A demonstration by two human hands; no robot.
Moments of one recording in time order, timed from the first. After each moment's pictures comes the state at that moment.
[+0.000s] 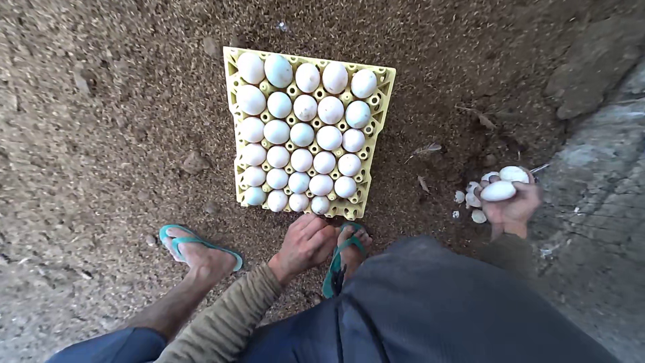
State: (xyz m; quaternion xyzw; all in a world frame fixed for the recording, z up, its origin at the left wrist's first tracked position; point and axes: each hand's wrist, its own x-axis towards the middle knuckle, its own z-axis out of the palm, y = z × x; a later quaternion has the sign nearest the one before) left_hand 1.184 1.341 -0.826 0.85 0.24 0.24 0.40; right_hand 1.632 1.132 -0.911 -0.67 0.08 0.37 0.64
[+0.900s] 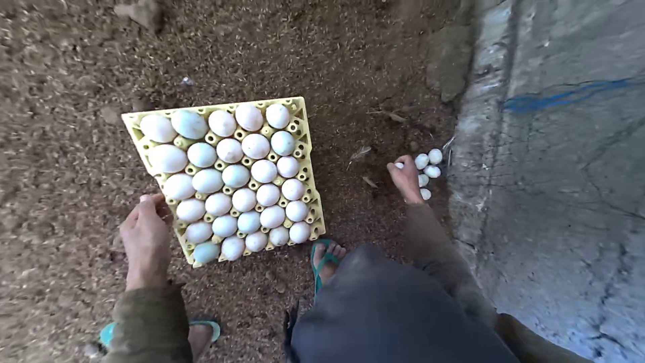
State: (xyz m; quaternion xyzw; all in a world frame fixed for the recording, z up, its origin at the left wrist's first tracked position) left_hand 1.147 1.522 -0.860 0.48 0.73 0.07 0.47; right_hand 1.568 1.187 -0.905 -0.93 -0.04 0.32 0.15
